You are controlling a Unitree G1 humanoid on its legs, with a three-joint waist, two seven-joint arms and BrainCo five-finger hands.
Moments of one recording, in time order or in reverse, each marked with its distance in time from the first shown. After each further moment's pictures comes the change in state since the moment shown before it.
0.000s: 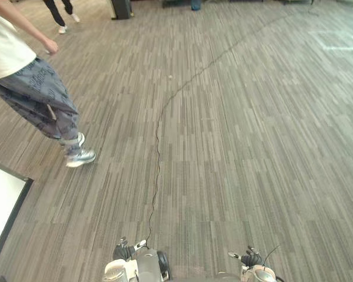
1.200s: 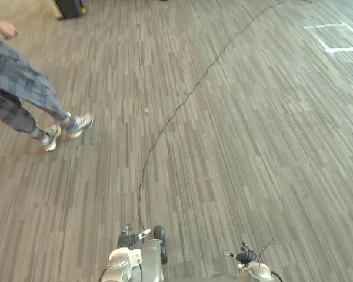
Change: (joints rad) left arm -0.058 0.068 -0.113 0.024 0.042 0.025 -0.017; right arm -0.041 0.040 0.042 -0.016 -0.042 0.000 0.035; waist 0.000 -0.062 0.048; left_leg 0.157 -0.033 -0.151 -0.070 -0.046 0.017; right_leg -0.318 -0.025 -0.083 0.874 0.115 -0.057
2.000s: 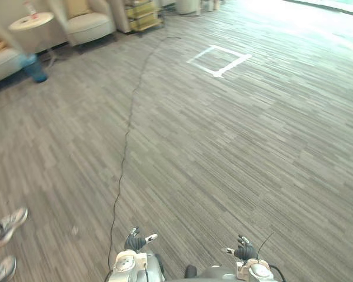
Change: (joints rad) left arm 0.035 -0.101 0.043 -0.055 0.037 -0.035 -0.001; right arm 0.053 -0.049 0.064 -0.068 -0.030 -0.023 0.009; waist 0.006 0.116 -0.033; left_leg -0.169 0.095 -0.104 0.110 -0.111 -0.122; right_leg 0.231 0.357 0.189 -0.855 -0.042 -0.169
